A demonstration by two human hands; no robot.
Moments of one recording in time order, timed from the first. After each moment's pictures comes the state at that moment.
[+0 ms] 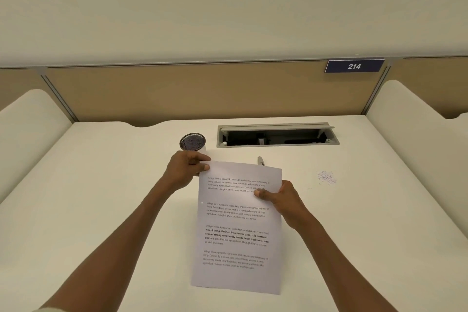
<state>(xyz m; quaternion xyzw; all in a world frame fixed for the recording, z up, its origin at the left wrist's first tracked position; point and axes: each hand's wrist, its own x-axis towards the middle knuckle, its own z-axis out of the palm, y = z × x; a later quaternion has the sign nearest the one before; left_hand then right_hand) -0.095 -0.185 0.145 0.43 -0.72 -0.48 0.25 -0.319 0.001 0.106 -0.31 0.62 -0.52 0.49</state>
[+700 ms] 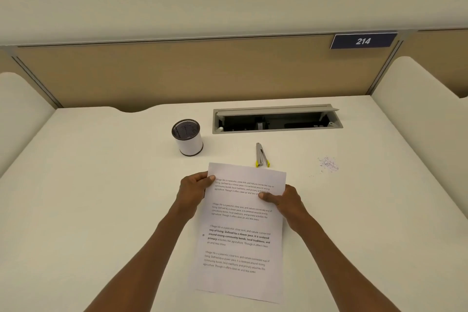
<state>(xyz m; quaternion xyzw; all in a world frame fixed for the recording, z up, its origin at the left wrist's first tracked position) -0.115 -0.146 0.056 0.50 -0.49 -0.67 0.26 -0.331 0.000 0.043 -0.23 0.69 -0.50 0.47</state>
